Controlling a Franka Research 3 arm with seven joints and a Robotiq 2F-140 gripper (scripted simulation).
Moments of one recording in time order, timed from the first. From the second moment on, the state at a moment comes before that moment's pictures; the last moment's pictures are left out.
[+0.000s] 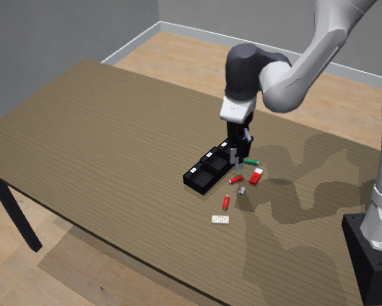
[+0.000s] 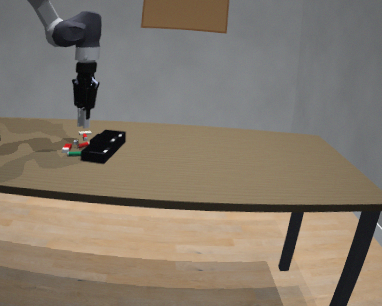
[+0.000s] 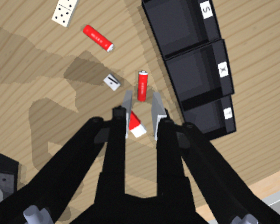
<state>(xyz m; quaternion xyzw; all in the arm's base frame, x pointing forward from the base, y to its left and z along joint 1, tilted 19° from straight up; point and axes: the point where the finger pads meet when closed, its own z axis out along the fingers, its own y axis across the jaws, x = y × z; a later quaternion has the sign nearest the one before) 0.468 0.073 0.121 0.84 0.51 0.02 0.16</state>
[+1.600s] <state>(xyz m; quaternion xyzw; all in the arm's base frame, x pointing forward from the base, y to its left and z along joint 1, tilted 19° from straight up) 0.486 0.056 0.054 0.84 0.52 0.02 0.16</state>
